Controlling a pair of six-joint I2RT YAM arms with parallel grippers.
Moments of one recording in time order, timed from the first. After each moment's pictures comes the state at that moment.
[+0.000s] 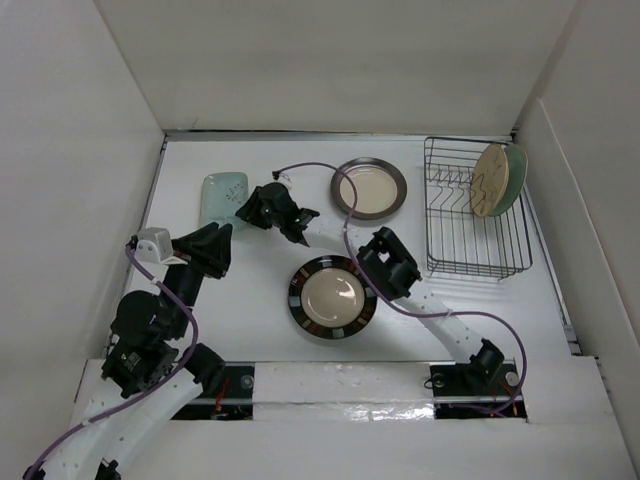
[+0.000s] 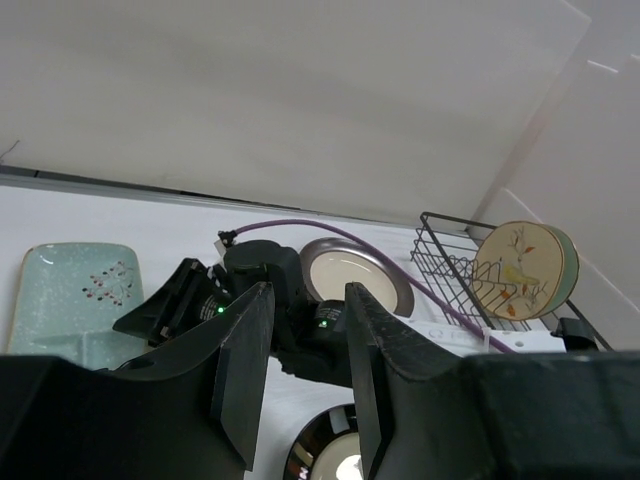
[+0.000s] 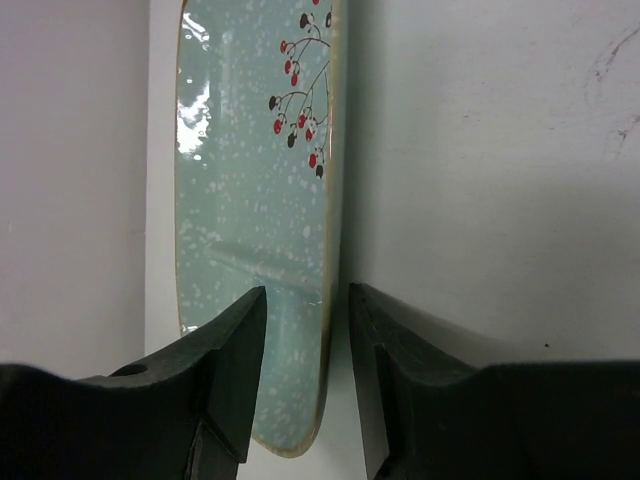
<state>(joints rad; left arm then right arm) -0.64 0.29 0.67 -0.15 -0.36 -0.28 0.87 2.74 2.31 0.03 0.09 1.04</state>
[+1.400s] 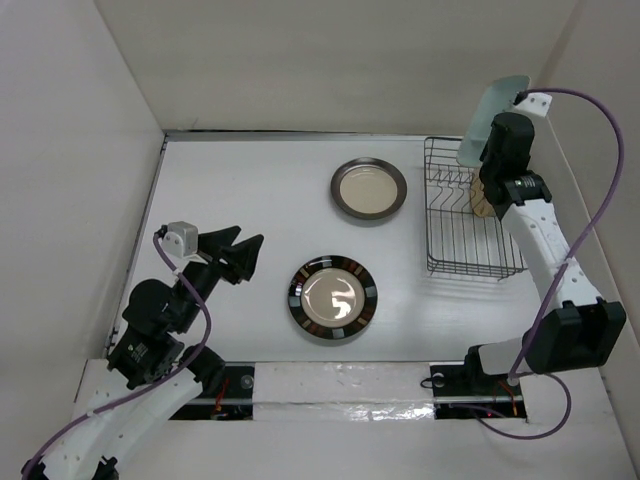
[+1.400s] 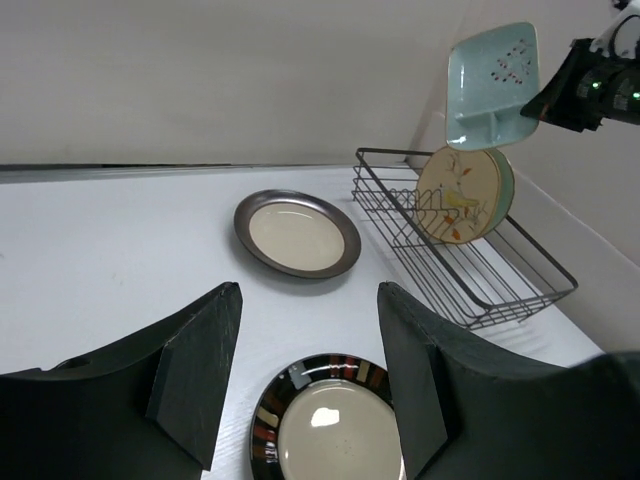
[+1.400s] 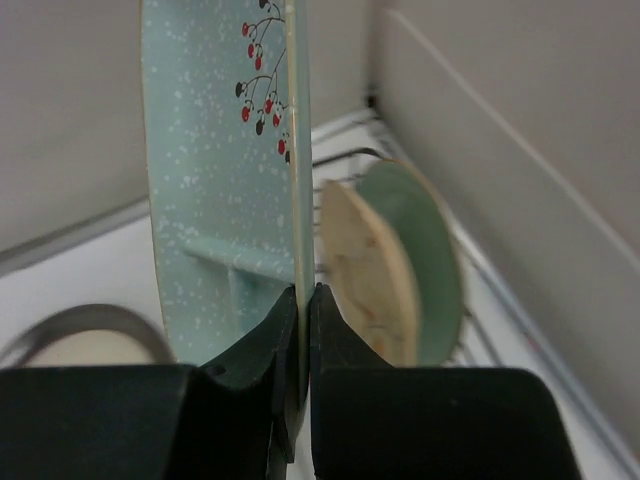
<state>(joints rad) -0.64 0.34 0.67 -0.16 -0.15 -0.29 0.14 1.37 1.38 -0.22 0.55 0.20</state>
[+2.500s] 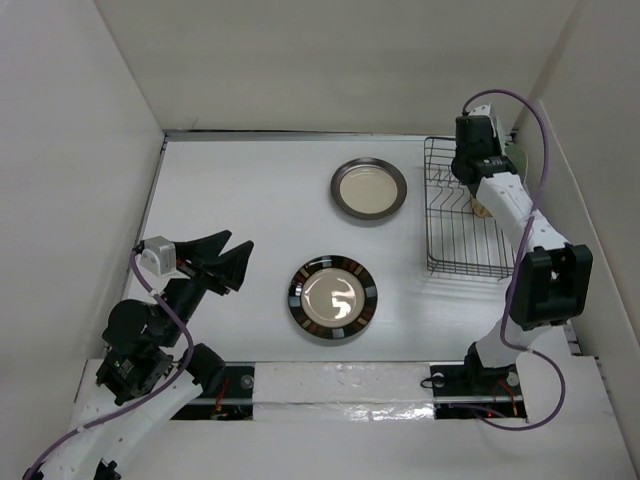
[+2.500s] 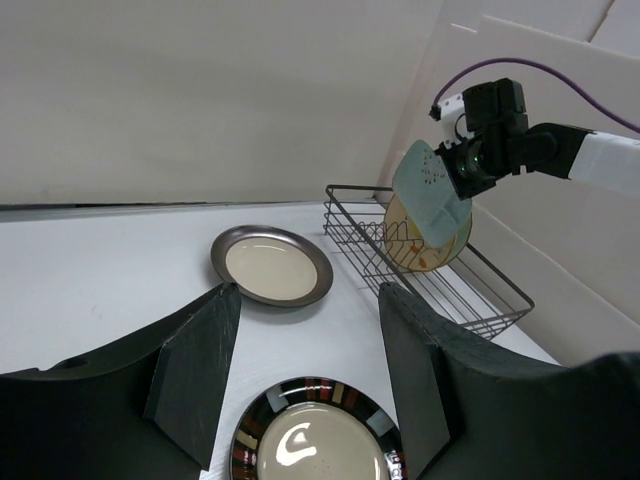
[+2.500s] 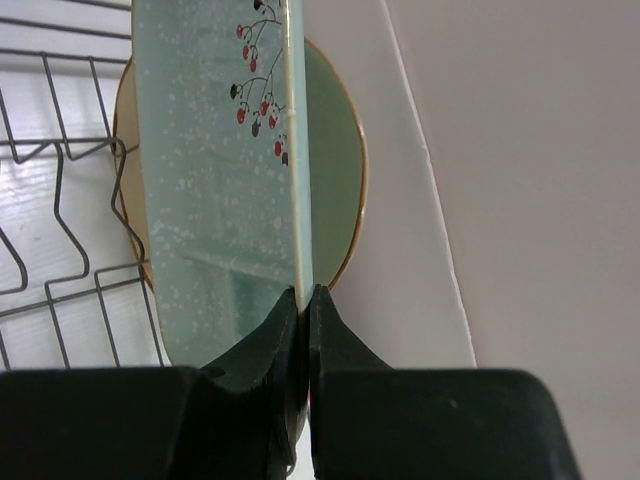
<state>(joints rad) -0.67 0.23 0.68 -0.16 -0.13 -0.30 0.13 1.65 1.49 -0.45 0.83 -0.29</state>
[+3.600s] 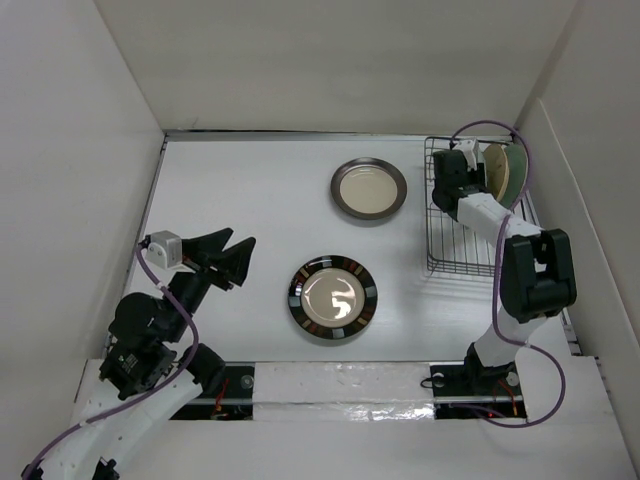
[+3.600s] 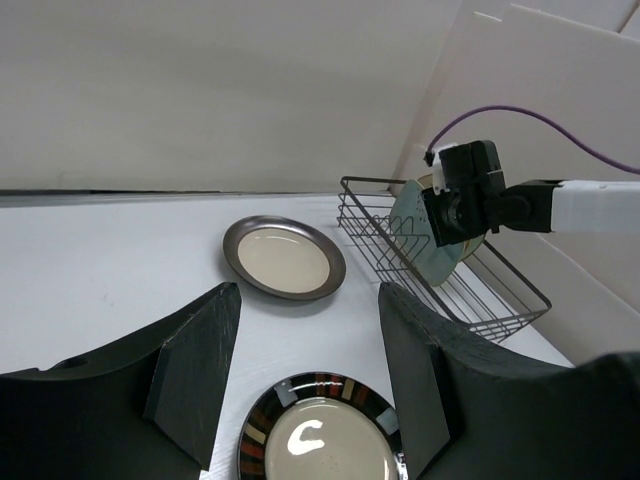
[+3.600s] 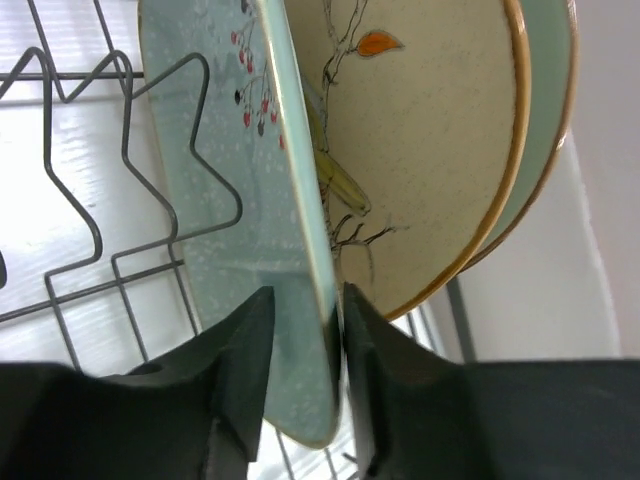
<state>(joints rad) -0.67 0.26 0.68 -0.16 -0.16 -0.30 0.19 1.71 1.20 -0.20 0.90 -0.12</state>
